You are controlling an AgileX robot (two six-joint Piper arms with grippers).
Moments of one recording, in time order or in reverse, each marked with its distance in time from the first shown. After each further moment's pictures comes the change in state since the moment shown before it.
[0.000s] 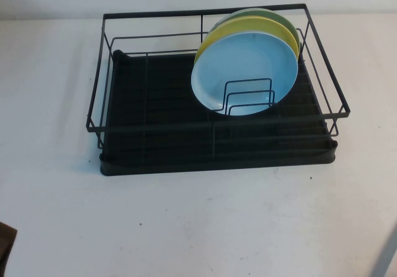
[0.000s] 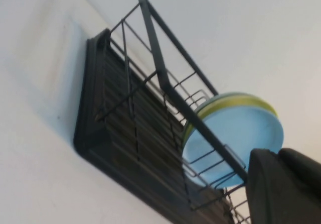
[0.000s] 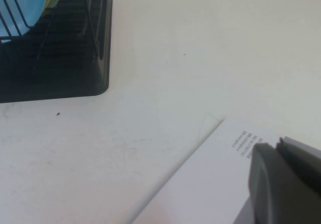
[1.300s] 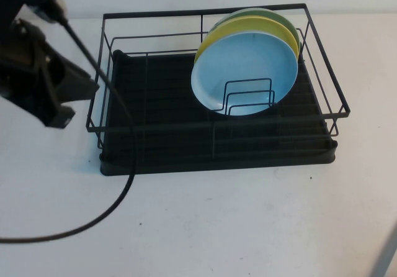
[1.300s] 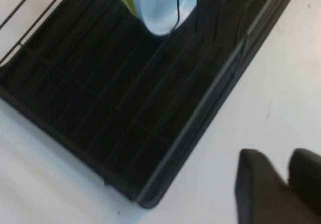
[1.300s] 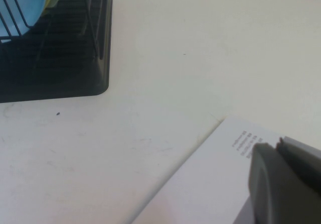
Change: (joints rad) right arm 0.000 0.000 0.000 0.000 0.000 0.000; left arm 0.000 1.229 -1.344 0.232 0.991 1.117
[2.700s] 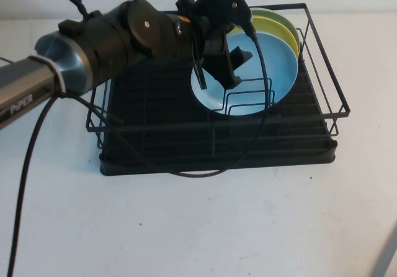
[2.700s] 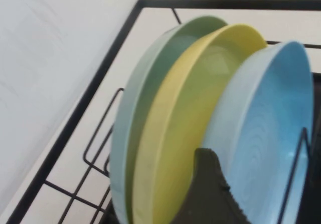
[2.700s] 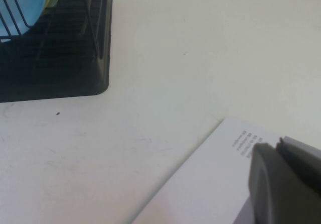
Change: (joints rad) right arm 0.000 0.000 0.000 0.000 0.000 0.000; left arm -0.330 0.668 -0.269 -0.247 -0.748 0.419
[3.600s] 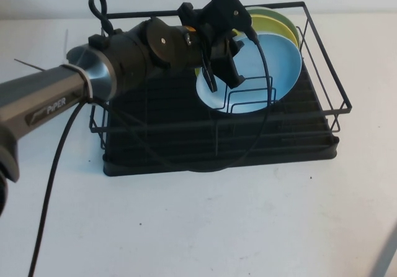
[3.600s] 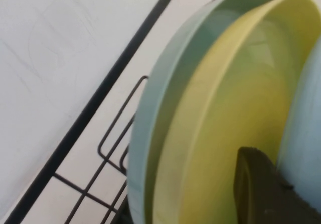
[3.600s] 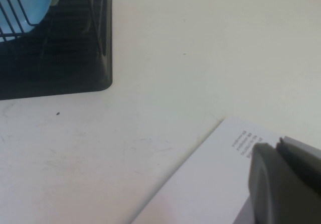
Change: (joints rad) right arm 0.000 0.000 0.000 0.000 0.000 0.000; left arm -0.002 0.105 -0.027 -0.050 -0.167 0.011
